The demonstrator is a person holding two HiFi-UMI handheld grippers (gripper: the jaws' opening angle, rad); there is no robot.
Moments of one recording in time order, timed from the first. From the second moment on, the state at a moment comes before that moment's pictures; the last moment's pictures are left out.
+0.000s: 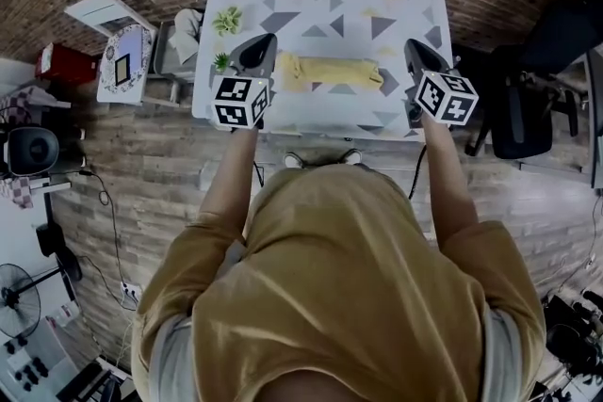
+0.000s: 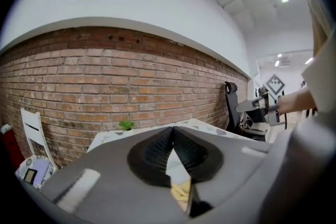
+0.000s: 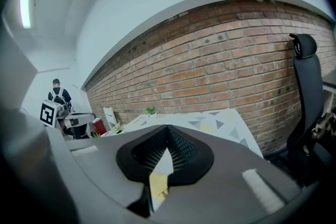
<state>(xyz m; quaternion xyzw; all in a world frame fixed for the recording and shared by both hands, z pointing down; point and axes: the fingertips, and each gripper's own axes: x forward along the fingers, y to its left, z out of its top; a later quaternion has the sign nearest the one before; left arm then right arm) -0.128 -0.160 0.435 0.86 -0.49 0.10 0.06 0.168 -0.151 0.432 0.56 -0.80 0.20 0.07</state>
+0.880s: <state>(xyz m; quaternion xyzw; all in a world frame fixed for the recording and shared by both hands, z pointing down) -0.169 -0.133 0.266 0.83 -0.55 0.00 -0.12 0.181 -0.129 0.263 0.58 -0.82 0.00 -0.02</state>
